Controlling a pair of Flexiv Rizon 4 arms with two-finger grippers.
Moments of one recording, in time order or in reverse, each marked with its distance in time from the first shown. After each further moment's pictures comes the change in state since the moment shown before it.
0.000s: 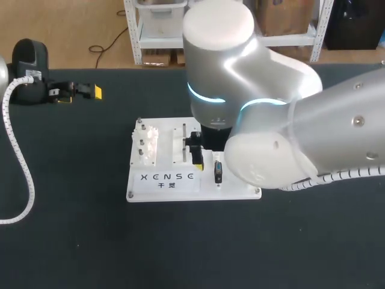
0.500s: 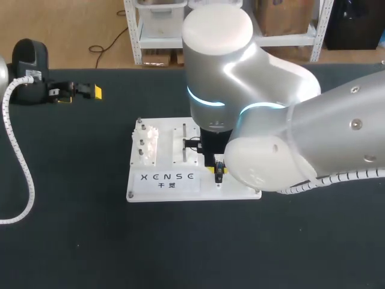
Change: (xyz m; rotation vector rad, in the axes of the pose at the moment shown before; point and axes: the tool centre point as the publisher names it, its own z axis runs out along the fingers) left arm 0.000 0.000 0.000 0.000 0.000 0.000; right arm 0.001 0.003 0.005 -0.003 0.001 0.019
